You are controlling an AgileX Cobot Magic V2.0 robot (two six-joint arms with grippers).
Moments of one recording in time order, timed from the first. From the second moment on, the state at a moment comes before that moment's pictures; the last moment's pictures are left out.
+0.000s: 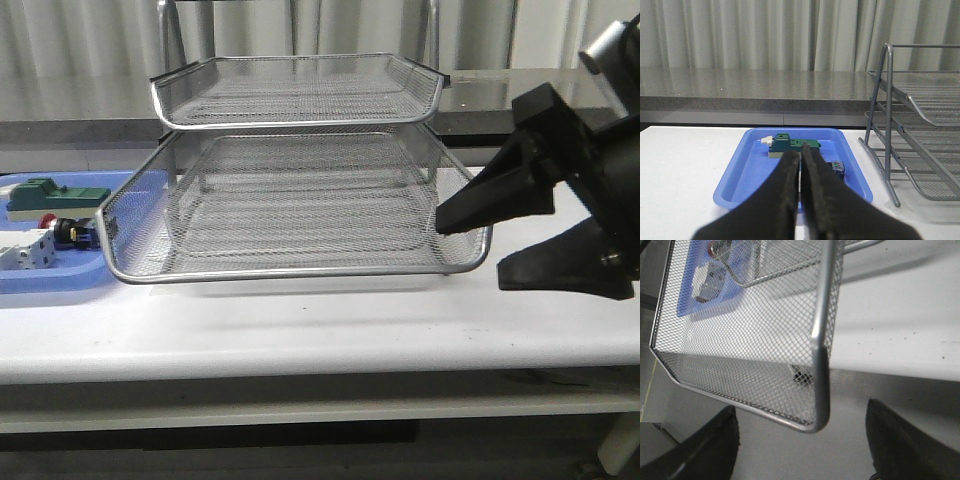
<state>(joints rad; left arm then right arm) 0.03 0.00 0.00 0.05 0.01 -0.09 0.12 1.45 -0.52 1.64 0.66 -1.25</state>
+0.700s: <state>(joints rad) 0.03 0.00 0.00 0.05 0.01 -0.09 0.12 0.95 -0.71 0.40 0.79 -0.20</state>
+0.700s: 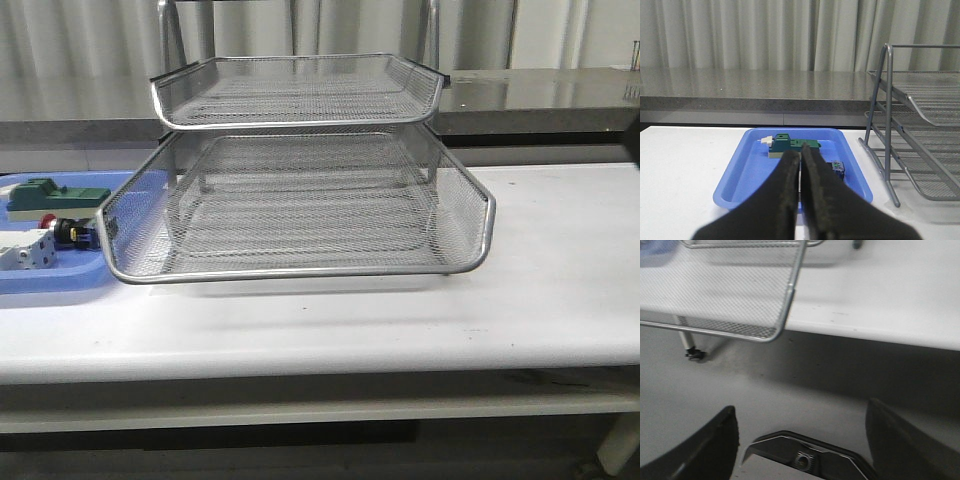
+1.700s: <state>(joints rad) 0.03 0.00 0.00 0.05 0.01 -0.09 0.12 0.66 -0.81 -0.17 1.04 0.18</state>
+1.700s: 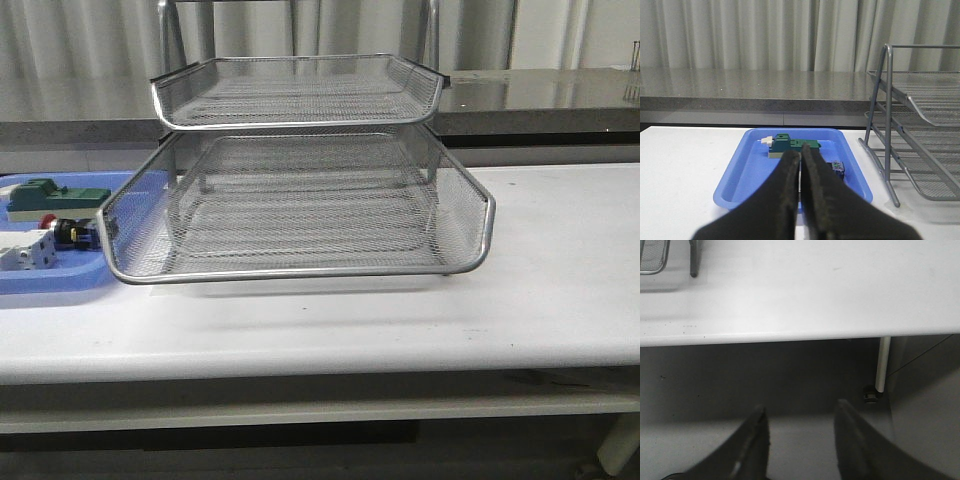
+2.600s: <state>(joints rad) 0.03 0.00 0.00 0.07 0.01 -0.09 0.12 0.66 -0.81 -0.17 1.05 0.18</state>
